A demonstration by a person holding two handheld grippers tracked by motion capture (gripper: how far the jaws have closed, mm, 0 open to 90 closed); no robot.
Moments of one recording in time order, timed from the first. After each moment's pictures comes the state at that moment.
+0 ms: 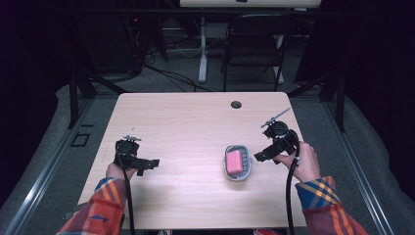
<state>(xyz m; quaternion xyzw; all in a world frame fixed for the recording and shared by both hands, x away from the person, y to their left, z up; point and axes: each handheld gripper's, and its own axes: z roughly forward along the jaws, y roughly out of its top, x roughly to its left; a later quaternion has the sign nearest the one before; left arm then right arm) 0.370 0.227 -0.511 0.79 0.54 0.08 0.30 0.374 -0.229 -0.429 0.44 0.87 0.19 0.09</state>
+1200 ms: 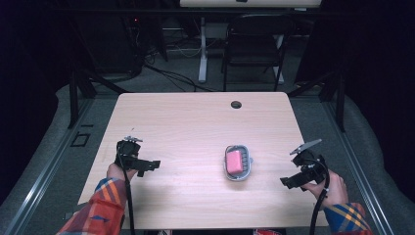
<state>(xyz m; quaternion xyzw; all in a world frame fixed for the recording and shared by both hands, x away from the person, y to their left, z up) 0.369 0.225 -0.513 0.79 0.53 0.07 0.30 0.314 -0.306 -0.483 0.47 0.86 0.17 0.12</state>
